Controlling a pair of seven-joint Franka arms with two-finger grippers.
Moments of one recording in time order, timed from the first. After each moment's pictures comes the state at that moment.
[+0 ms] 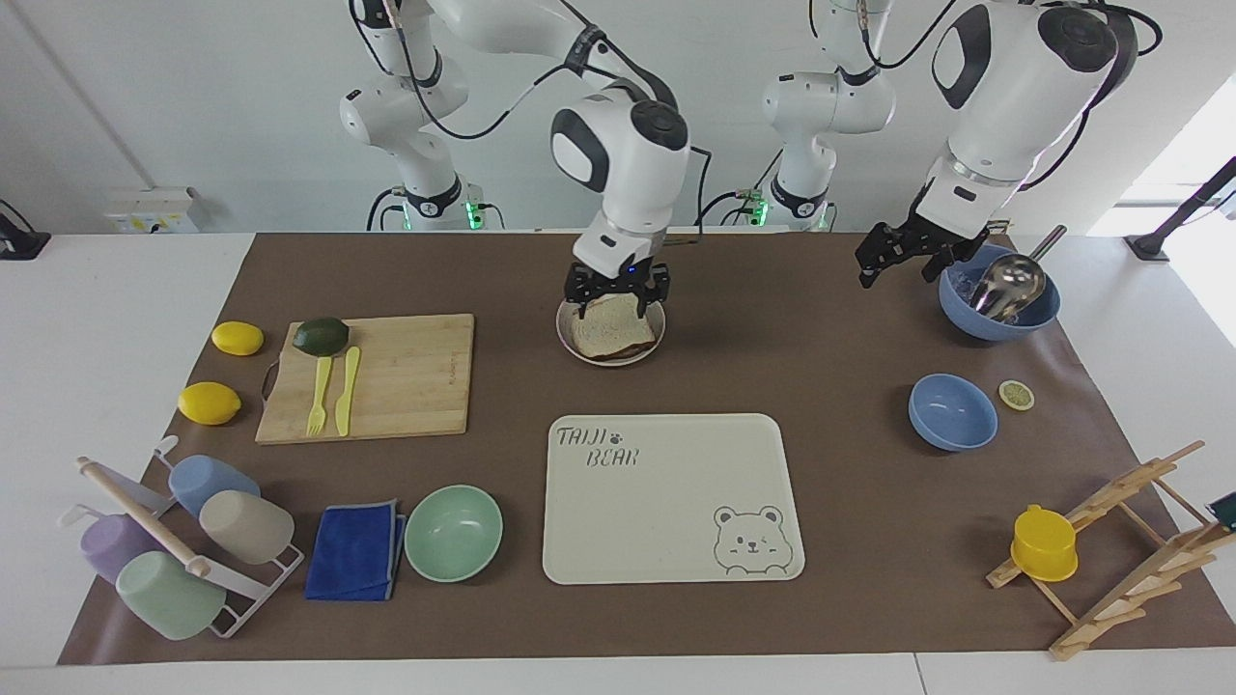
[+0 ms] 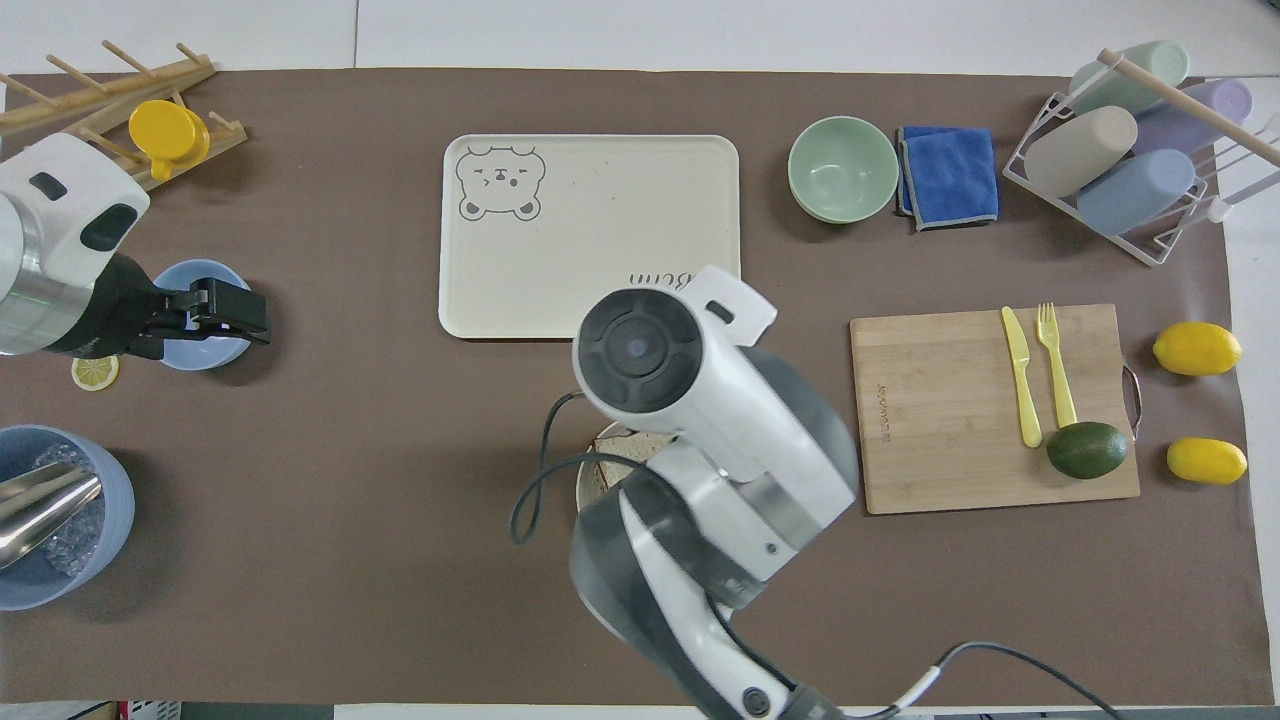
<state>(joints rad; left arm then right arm) -0.17 -0.06 -0.01 -1.75 -0.06 1.65 -0.21 0.59 0.21 0.00 -1.68 -0.13 1.80 0.58</state>
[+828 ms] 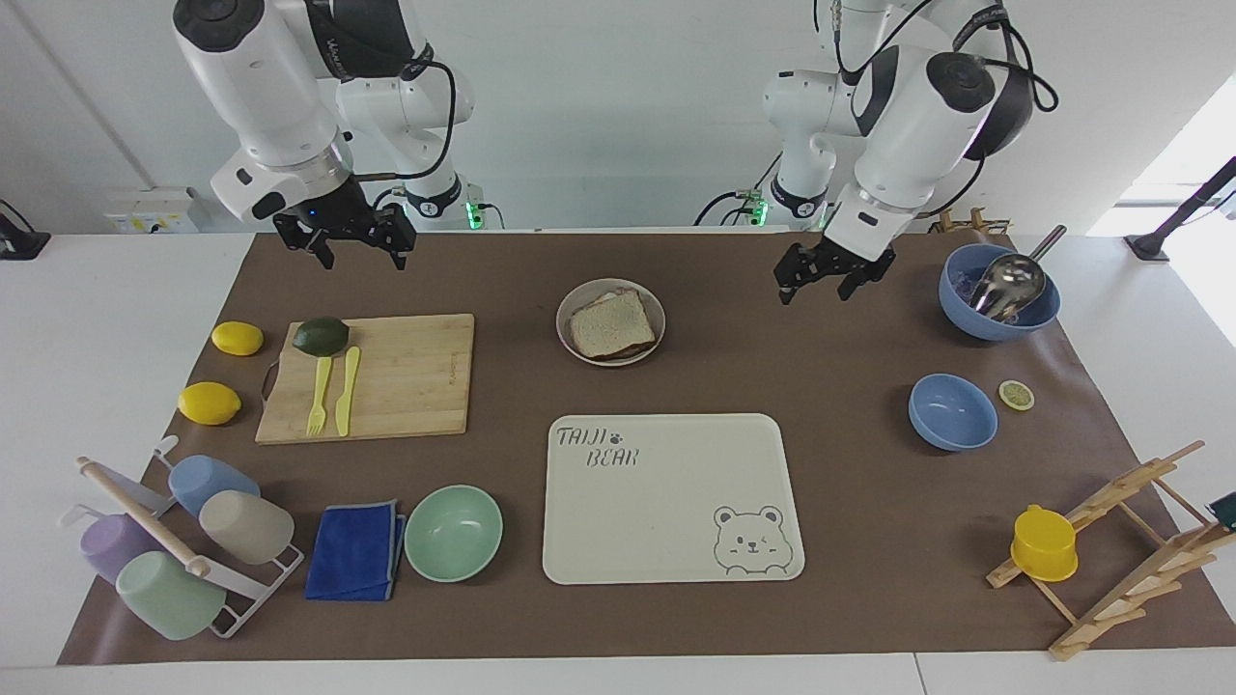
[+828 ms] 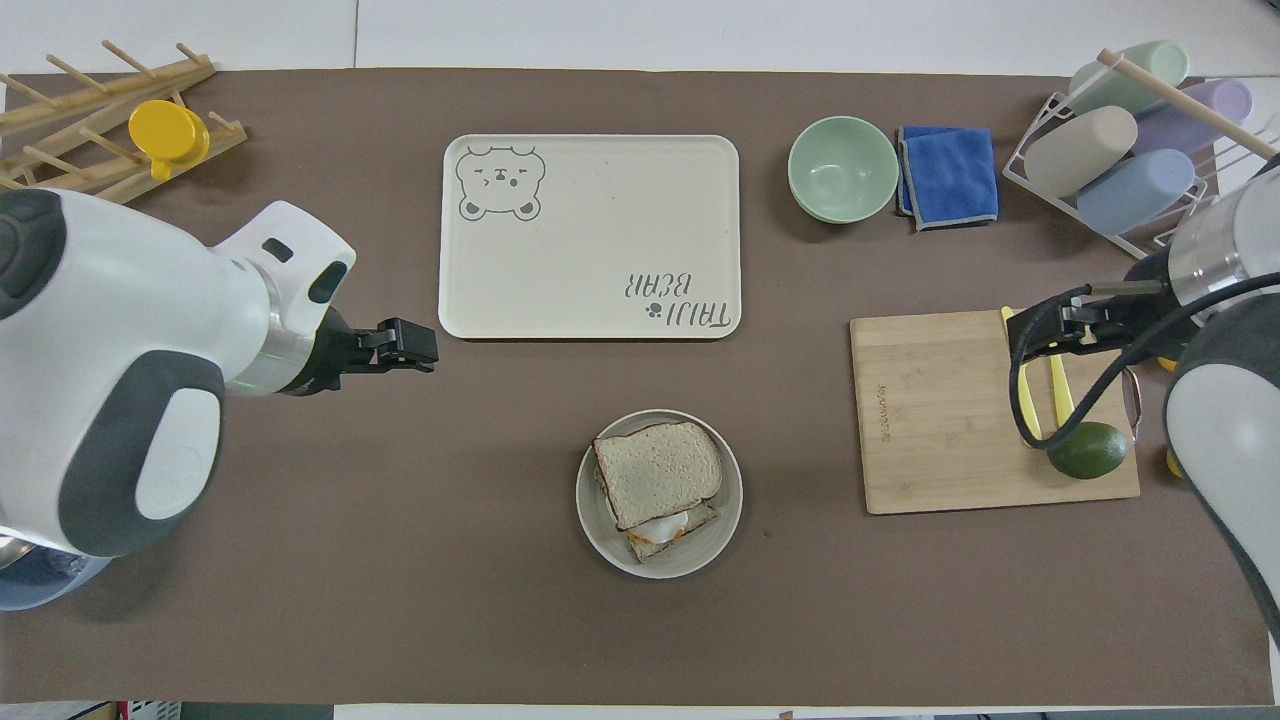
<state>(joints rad) -0.41 -0.04 -0.02 -2.06 -0.21 2.03 -0.41 0.10 -0.02 -0.01 -1.68 0.01 1.52 0.05</state>
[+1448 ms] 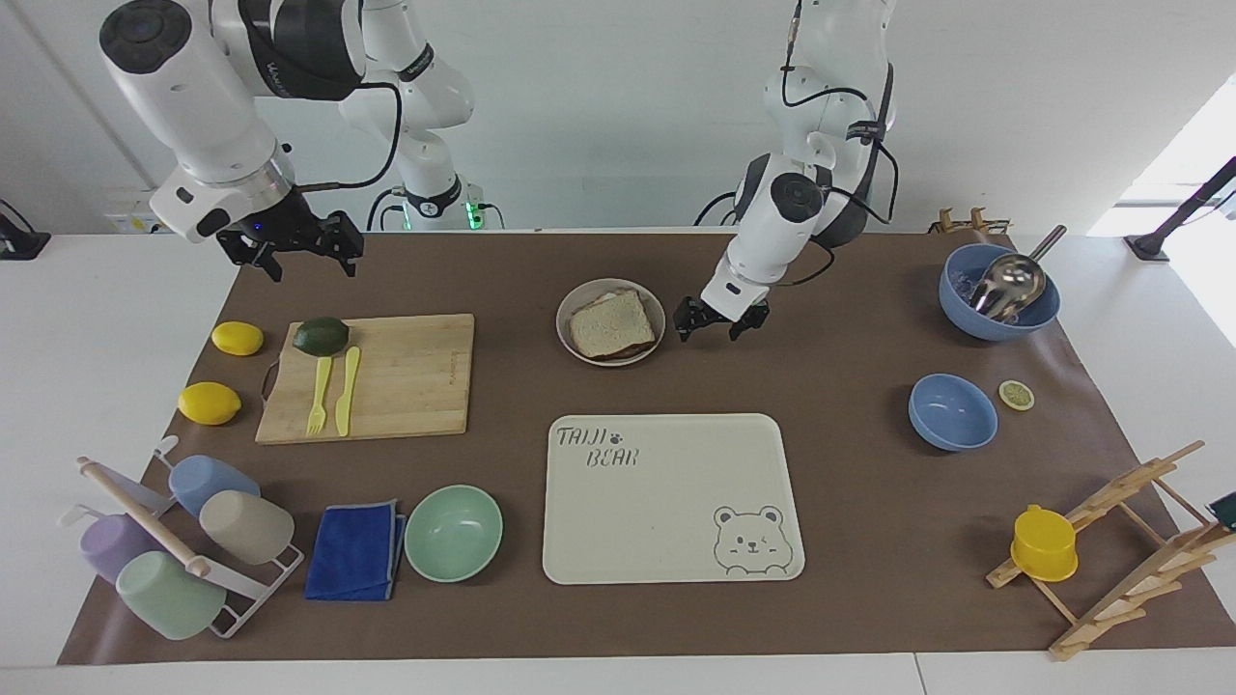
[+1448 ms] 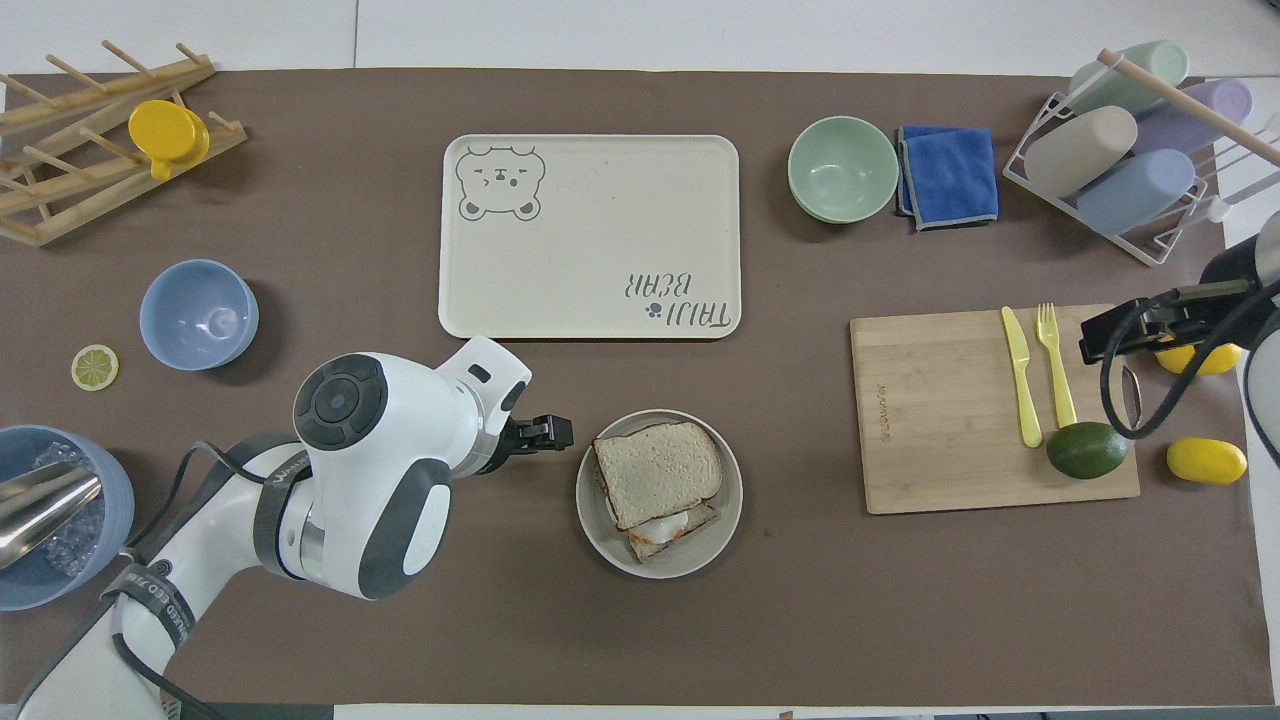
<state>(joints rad) -0.55 0.04 -0.02 -2.30 -0.35 2.32 -0.41 0.06 -0.02 -0.07 -1.68 -0.03 1.53 -0.08</state>
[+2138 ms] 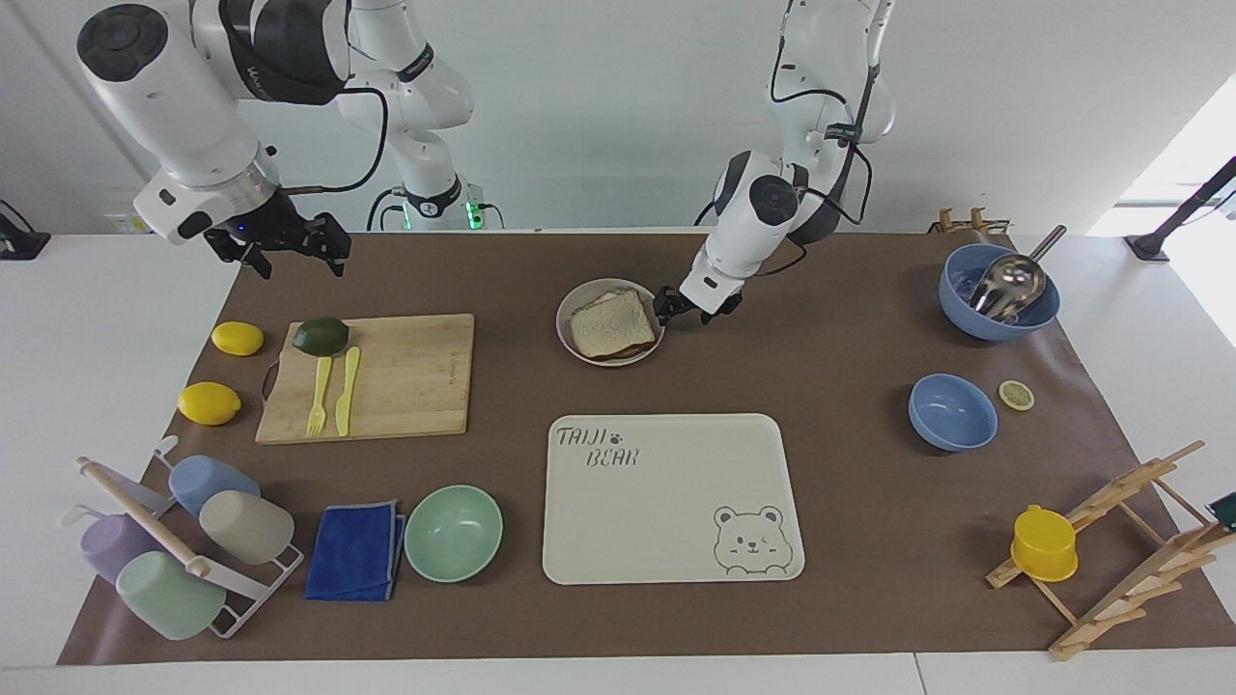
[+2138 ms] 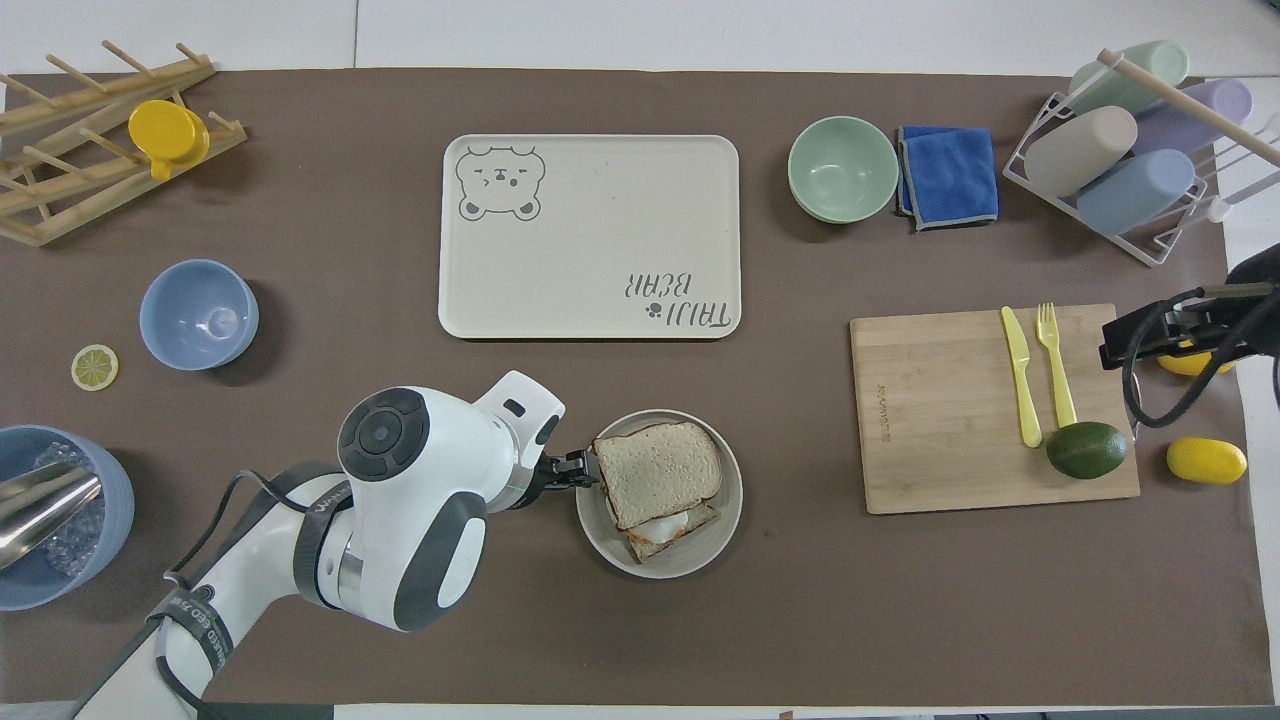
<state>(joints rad) -0.63 0.03 -0.02 -2.33 -0.40 2.32 -0.45 0.03 -0.02 -0.08 -1.69 -0.03 1.52 -0.05</state>
